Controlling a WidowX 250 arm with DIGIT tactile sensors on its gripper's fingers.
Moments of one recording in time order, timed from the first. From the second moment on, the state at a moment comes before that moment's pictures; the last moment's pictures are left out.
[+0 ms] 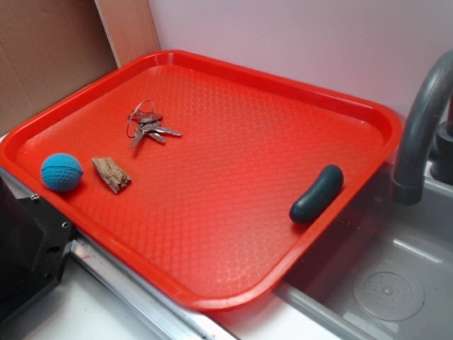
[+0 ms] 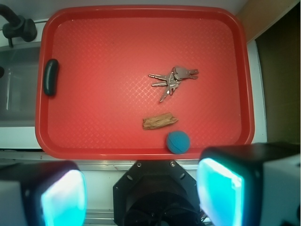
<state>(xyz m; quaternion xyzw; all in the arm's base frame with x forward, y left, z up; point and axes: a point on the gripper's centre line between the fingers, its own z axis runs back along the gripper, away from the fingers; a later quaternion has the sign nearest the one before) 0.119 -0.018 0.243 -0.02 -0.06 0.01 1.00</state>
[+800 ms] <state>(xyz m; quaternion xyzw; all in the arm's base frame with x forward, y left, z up) 0.161 0.034 0.159 -0.01 -0.05 0.15 0.99</state>
